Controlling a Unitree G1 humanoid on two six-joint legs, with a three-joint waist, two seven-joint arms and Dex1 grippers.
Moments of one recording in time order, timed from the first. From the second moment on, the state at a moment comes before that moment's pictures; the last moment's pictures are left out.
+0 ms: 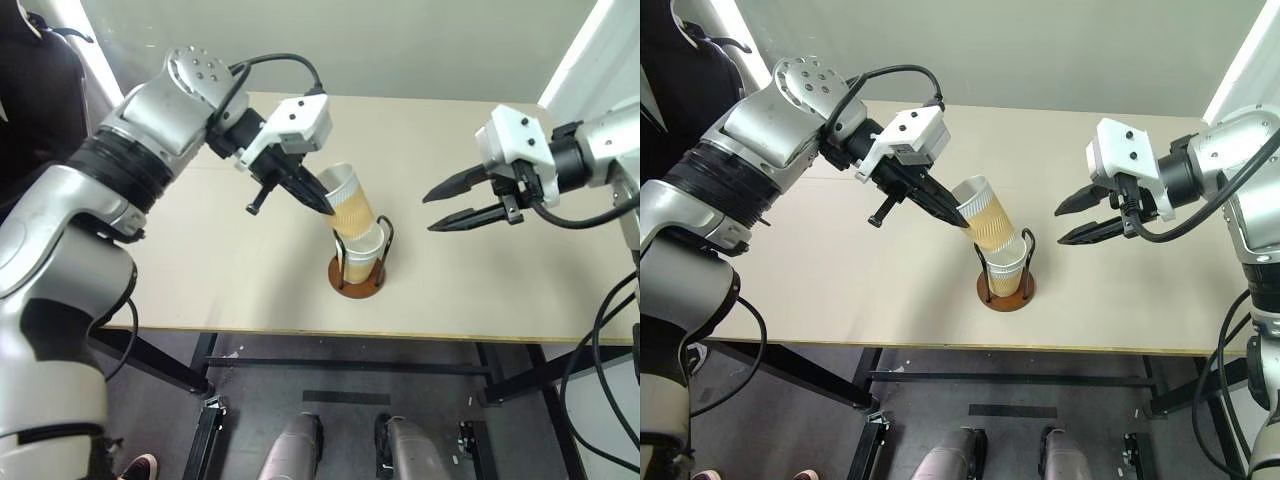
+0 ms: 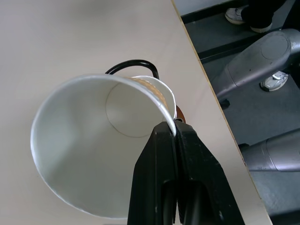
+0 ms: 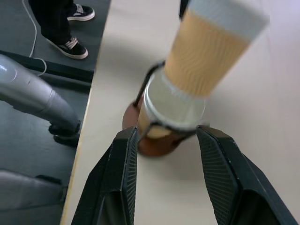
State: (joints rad) left arm -1.59 0.79 -0.98 0.67 -0.63 0.09 -1.59; right arm -1.04 -0.94 0.22 0.01 0.25 0.56 1.53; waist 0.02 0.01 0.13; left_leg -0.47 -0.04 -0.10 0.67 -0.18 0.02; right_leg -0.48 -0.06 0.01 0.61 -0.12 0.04
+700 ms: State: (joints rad) left arm -1.59 0.78 -1.03 0.69 -0.62 0.01 -1.59; right arm -1.08 -0.88 0.21 0.15 0.31 0.75 1.46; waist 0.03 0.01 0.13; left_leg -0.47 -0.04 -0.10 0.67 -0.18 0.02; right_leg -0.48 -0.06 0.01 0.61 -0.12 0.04
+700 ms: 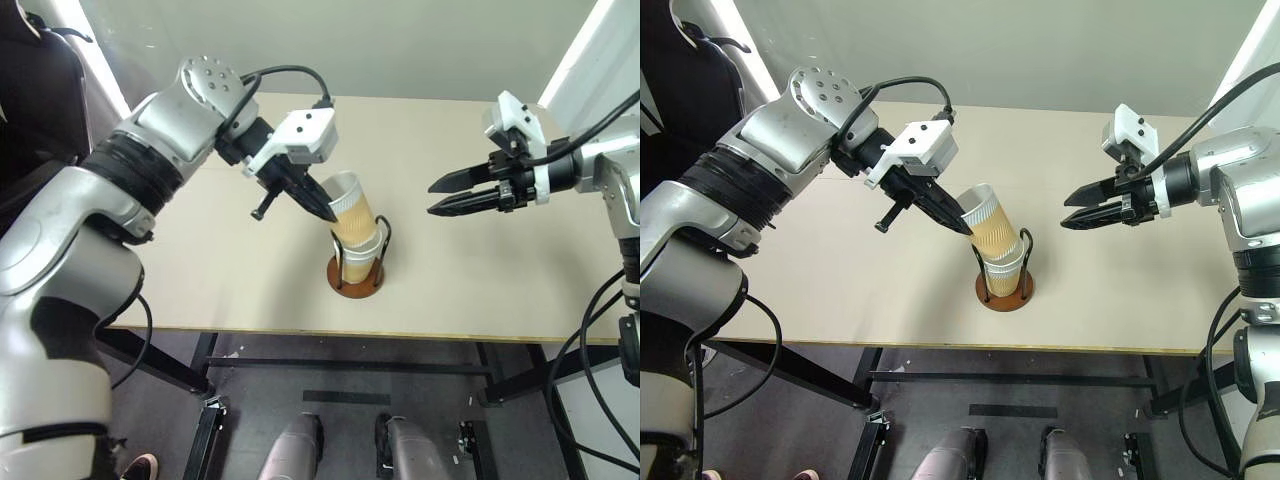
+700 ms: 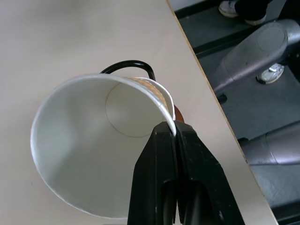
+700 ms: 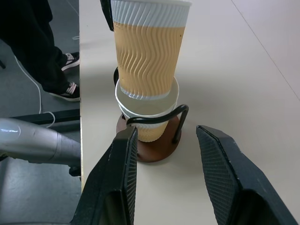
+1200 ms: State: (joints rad) left arm -1.59 0.61 -0.96 0.85 -0.51 -0.08 -1.59; right arm -1.08 -0.89 0.21 0.15 0.31 0.74 1.46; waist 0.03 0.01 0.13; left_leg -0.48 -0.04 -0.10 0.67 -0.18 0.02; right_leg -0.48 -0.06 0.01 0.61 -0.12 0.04
